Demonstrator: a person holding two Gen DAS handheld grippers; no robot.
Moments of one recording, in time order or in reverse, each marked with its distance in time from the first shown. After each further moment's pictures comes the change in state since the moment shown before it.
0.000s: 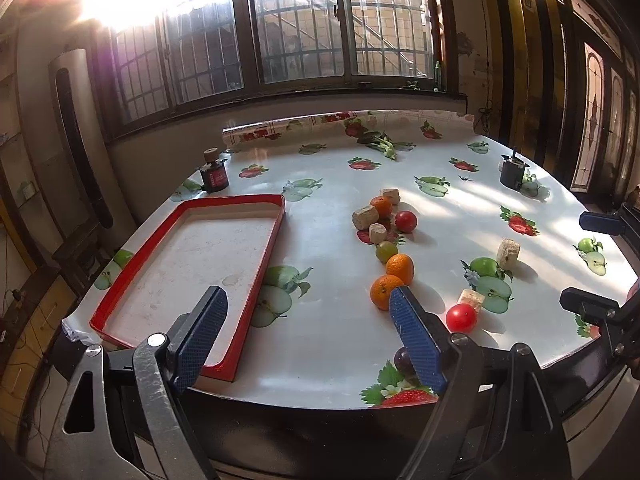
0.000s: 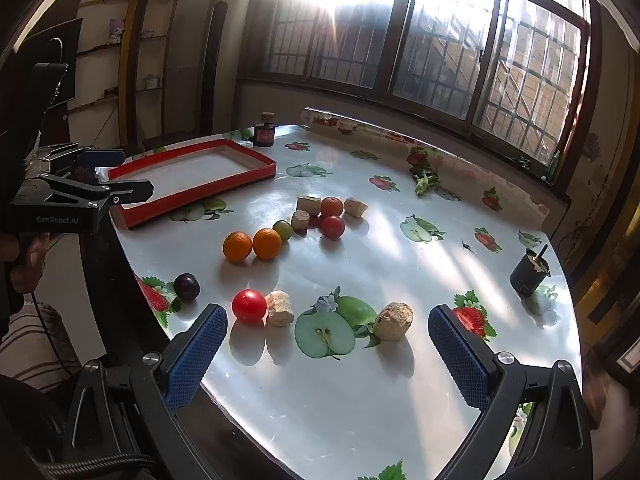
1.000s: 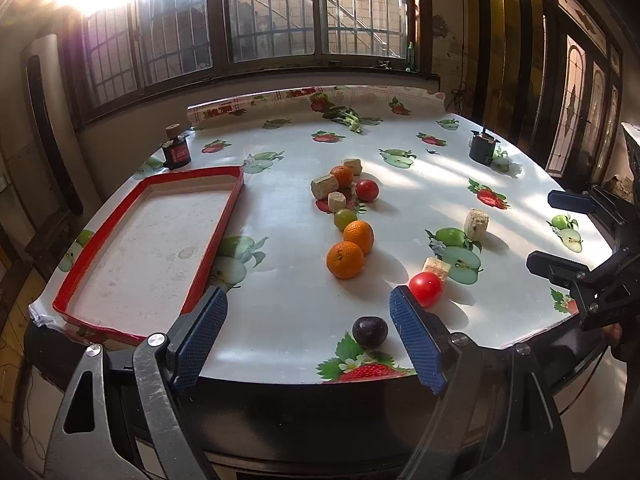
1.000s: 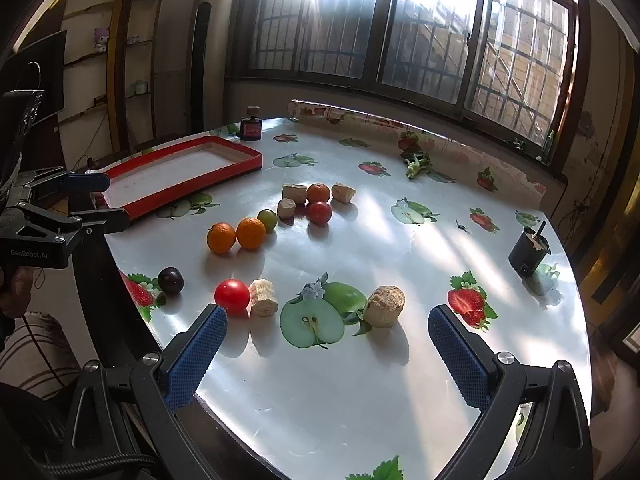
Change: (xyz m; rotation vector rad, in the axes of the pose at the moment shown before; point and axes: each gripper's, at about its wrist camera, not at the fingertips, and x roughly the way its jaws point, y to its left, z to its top) left arm 0.011 -0.021 -0.018 0.014 0.088 -0.120; right arm 0.010 -0.014 -0.011 0.060 0.027 -0.007
